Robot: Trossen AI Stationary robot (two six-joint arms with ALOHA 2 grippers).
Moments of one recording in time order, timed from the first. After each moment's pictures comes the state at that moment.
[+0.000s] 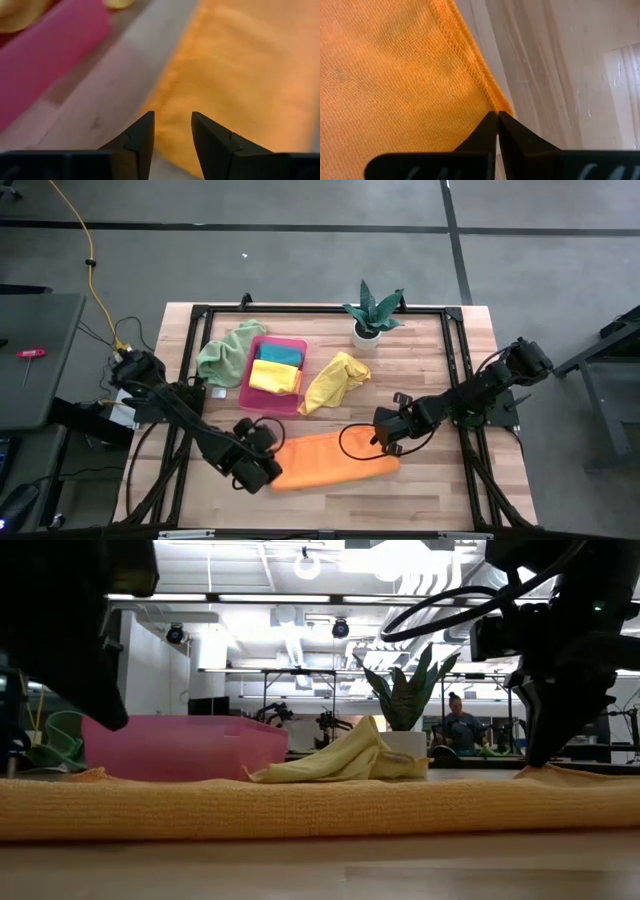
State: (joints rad) left arm -0.58 1.68 0.96 -0.63 -0.56 -1.27; right arm 0.39 1.53 0.80 -0.62 0.23 0.63
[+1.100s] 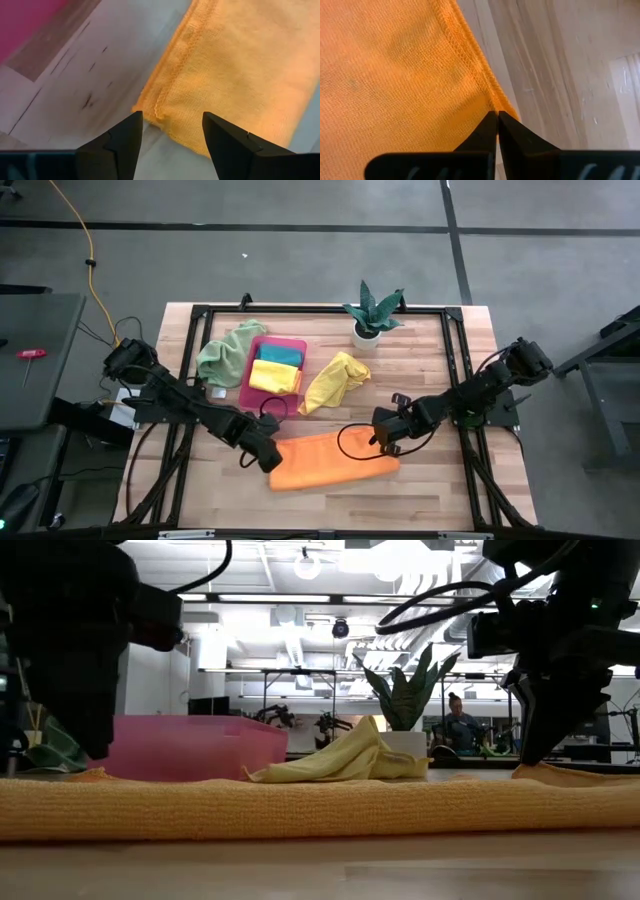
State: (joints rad) left arm -0.39 1.55 0.81 -0.47 -0.16 -1.15; right arm 0.39 1.53 0.80 -0.59 0.23 0.63
